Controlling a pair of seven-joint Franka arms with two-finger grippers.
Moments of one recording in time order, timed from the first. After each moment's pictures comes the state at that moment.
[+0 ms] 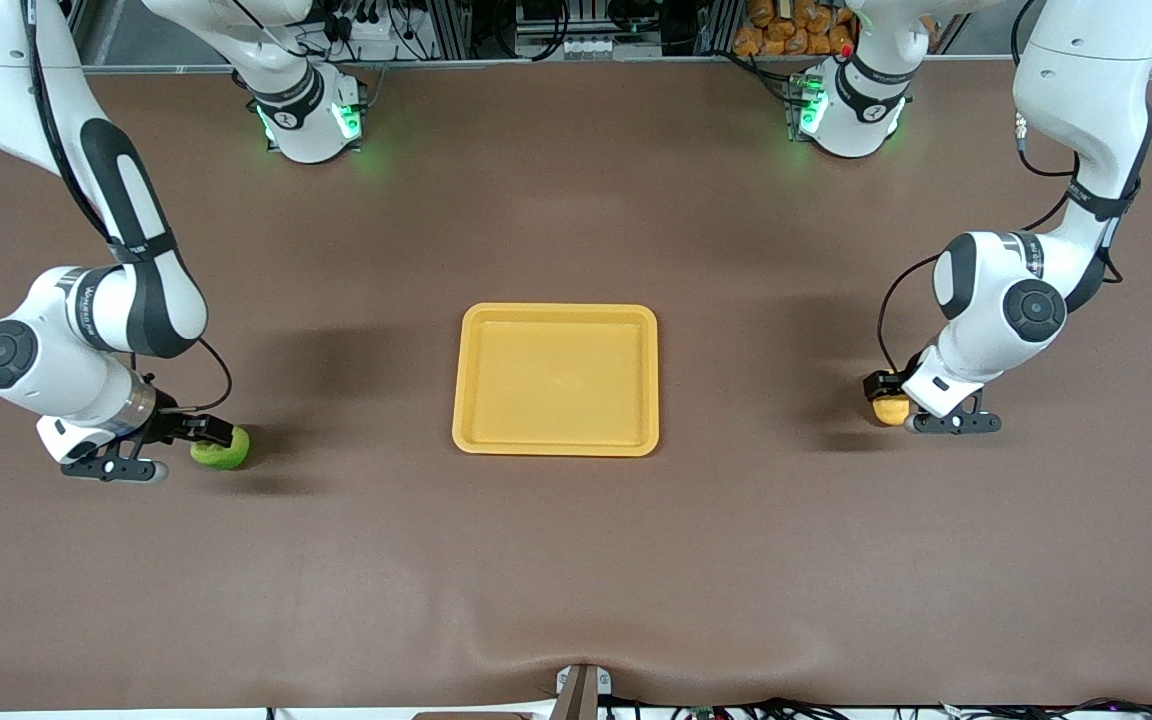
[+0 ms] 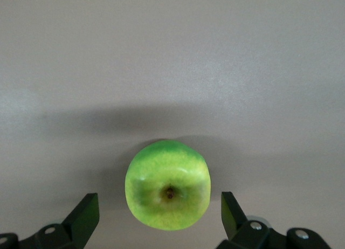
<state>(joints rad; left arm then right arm) 0.04 0.42 -0.06 -2.16 0.06 2.60 -0.07 -0.06 0.47 -0.03 -1.90 0.02 2.41 -0.03</state>
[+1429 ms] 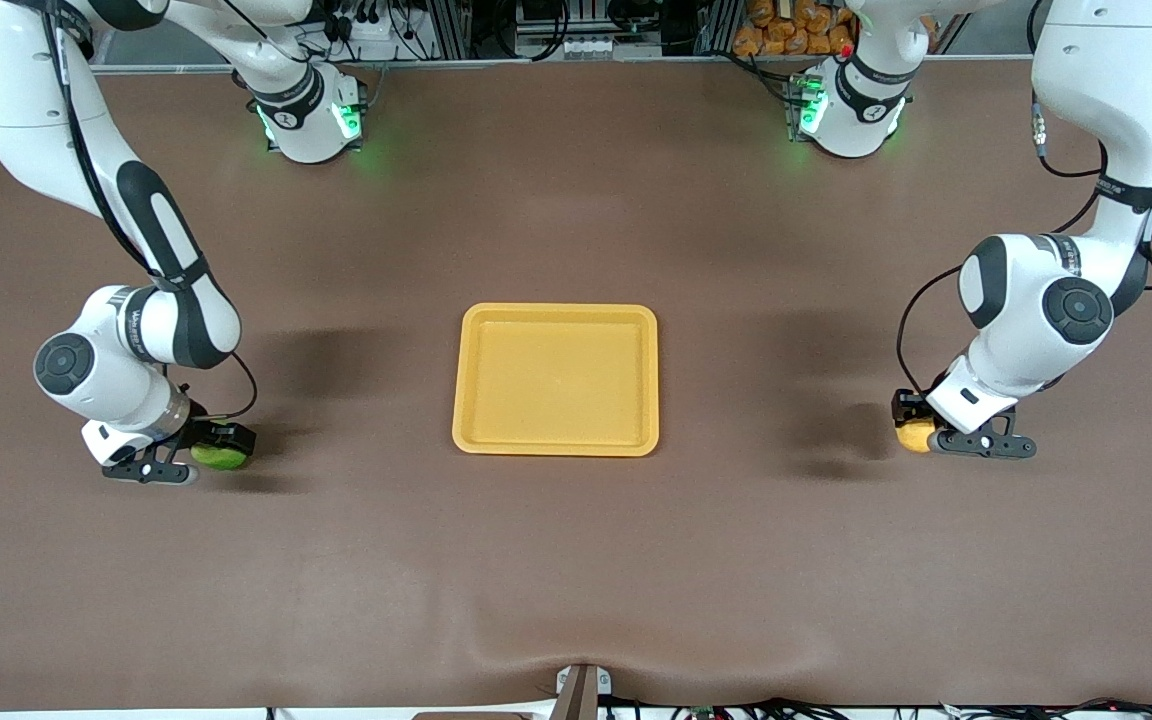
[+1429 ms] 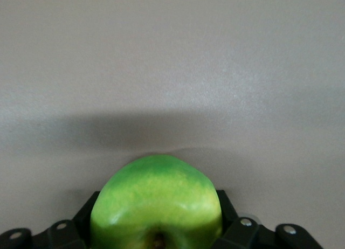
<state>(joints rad) 0.04 0.38 -0.08 -2.01 0.06 2.50 0.04 -0.06 0.58 -0.03 -1.95 0.02 2.63 -0.03</state>
